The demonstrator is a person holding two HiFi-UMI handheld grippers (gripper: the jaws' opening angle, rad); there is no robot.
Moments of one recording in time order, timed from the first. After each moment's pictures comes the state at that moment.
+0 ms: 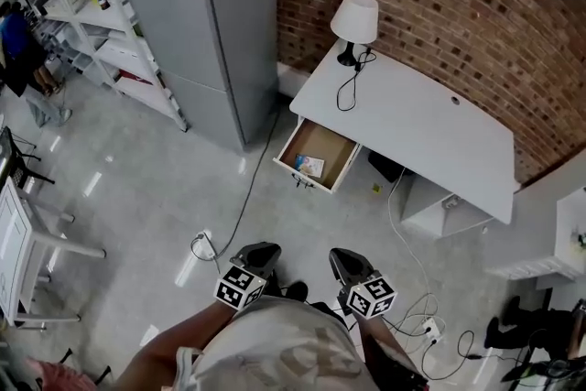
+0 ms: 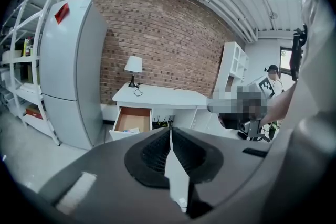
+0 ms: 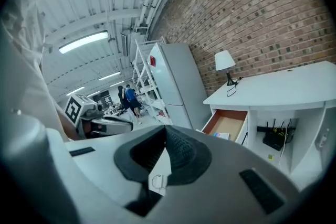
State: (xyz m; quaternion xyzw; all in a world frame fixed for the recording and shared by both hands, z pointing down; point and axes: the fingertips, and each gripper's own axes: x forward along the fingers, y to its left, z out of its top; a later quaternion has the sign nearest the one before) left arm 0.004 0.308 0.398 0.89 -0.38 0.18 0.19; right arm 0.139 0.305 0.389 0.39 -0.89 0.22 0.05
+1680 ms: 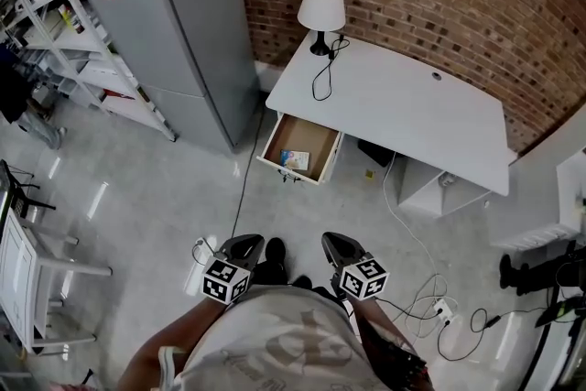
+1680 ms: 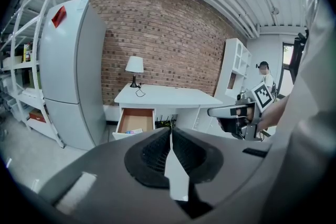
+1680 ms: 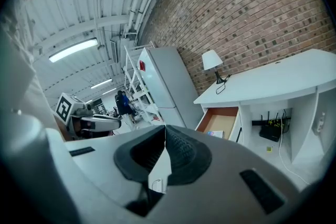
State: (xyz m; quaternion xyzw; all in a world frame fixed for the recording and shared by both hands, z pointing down) left arm 0.007 0.293 0.386 0.88 -0.39 0.20 0.18; right arm 0.168 0.285 0.407 0.43 -0.87 0.26 0.02
